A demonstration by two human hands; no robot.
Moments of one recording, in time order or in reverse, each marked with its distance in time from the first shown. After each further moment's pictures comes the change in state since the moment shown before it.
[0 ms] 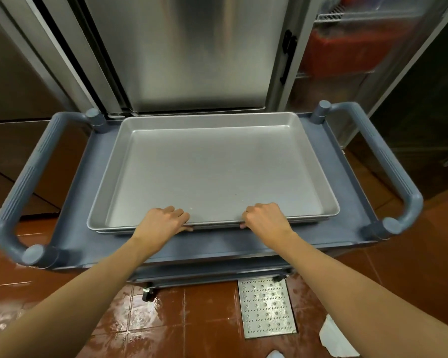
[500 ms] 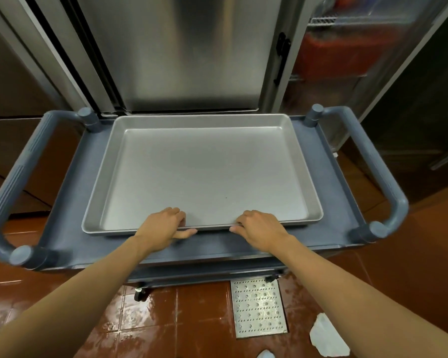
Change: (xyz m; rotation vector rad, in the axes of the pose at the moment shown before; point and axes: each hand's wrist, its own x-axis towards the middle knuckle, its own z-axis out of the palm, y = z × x) left_hand 0.015 0.017 0.007 -0.373 -0.282 -0.275; right_hand -0.021 0.009 -0.003 0.402 -0.181 0.136
